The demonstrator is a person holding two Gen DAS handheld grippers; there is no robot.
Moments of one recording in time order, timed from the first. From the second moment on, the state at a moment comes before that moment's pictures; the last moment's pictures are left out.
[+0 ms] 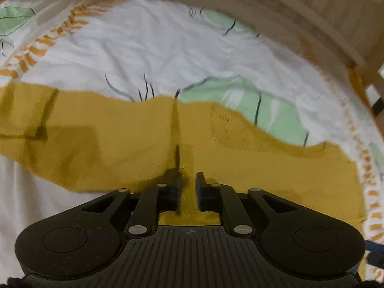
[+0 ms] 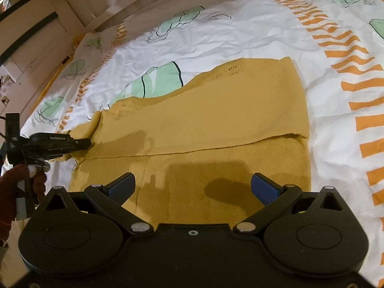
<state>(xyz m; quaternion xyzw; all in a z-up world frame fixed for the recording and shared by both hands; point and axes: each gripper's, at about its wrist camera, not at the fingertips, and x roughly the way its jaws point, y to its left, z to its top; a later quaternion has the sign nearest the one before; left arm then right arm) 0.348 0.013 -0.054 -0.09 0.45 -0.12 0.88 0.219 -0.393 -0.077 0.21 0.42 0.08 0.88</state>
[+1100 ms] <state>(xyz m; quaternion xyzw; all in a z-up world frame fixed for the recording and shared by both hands) 0.372 0.098 -0.078 0.11 0.39 0.01 0.91 0.234 -0.359 -0.090 0.23 0.43 0.10 0.87</state>
